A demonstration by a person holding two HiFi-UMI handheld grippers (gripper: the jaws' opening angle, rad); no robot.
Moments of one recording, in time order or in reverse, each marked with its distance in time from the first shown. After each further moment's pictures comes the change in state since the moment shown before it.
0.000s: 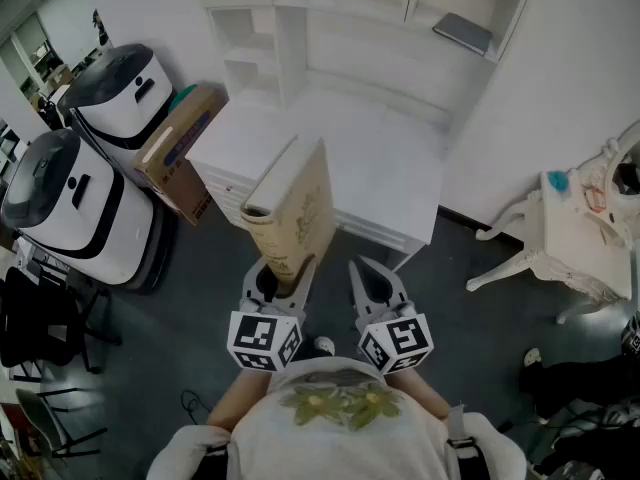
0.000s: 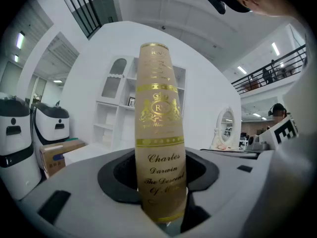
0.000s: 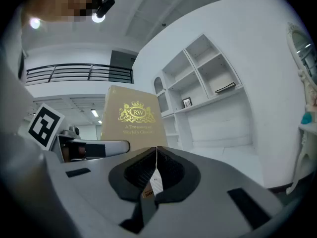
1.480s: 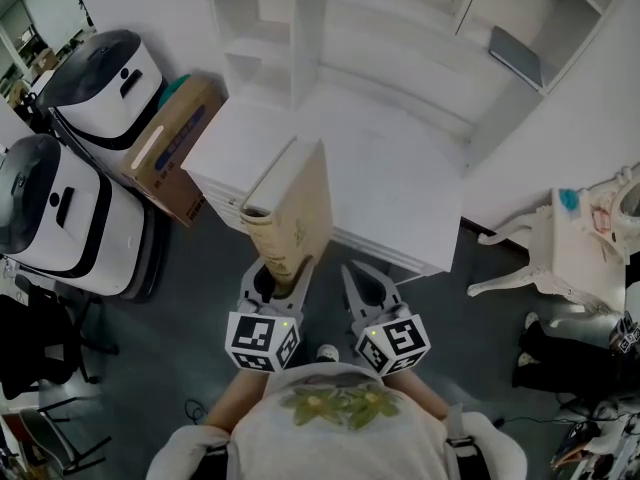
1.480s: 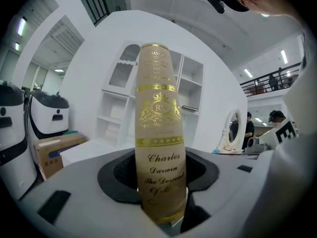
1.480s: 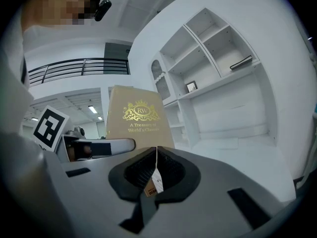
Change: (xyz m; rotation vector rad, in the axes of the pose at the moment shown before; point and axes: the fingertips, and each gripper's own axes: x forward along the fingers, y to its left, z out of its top) left arm 0.089 0.142 0.000 -0.068 0.062 -0.016; right arm 0.164 0.001 -0.029 0.052 0.096 0.019
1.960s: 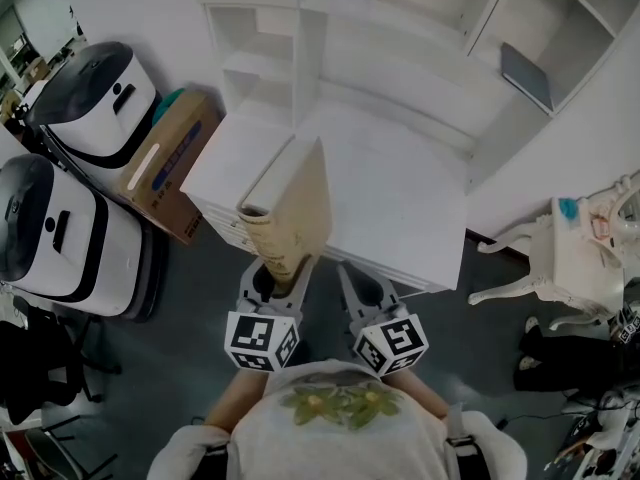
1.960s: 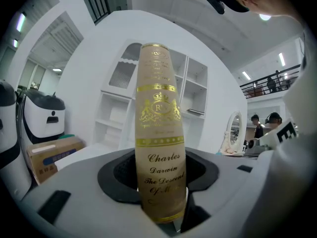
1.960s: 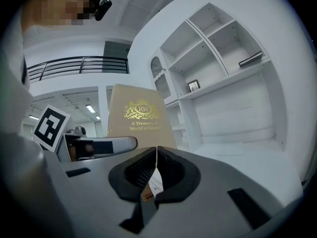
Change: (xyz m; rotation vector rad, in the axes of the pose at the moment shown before) left arm 0.048 0.056 0.029 -0.001 -0.020 -0.030; right arm 0.075 -0.008 0.016 -0.014 -0.007 -0.014
